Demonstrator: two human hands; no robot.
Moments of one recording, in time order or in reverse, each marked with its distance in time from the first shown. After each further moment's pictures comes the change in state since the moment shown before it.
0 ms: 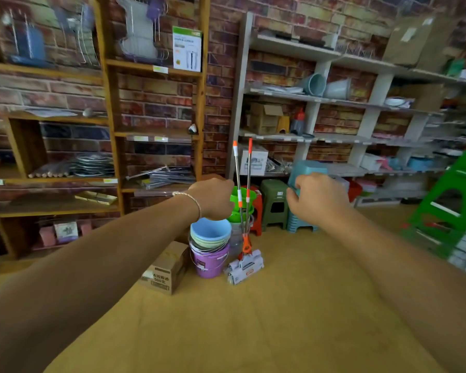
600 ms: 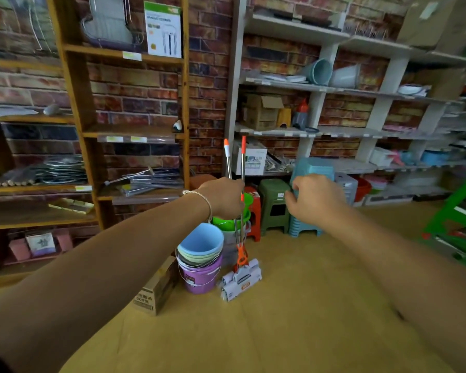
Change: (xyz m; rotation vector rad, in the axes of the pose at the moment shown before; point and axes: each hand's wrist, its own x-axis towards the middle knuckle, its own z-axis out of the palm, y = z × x) left_hand 0.241 0.020 0.049 -0.031 -0.054 0.040; right_hand 0.165 0.095 0.129 0.082 -0.107 -0.005
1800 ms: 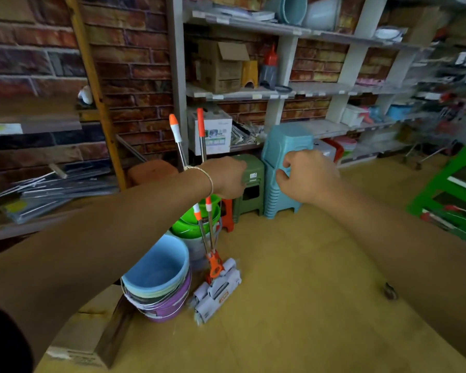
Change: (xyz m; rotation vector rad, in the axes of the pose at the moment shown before) left_hand 0.448 -0.083 0.101 0.081 -0.068 0.233; right_hand 0.342 0.115 0.229 -0.007 -0.067 0.168
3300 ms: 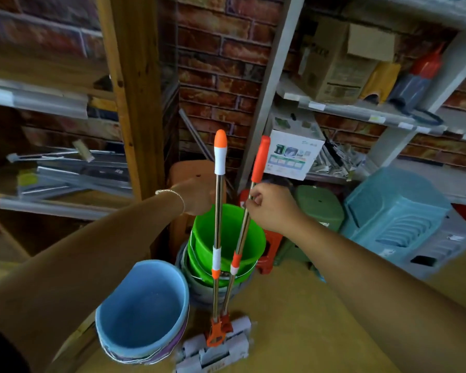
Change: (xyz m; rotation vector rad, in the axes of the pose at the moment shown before) left_hand 0.284 -0.302 0.147 -0.373 -0.171 -0.694; right_hand 0.422 -0.073 0.295 0.446 -0.416 -0.380
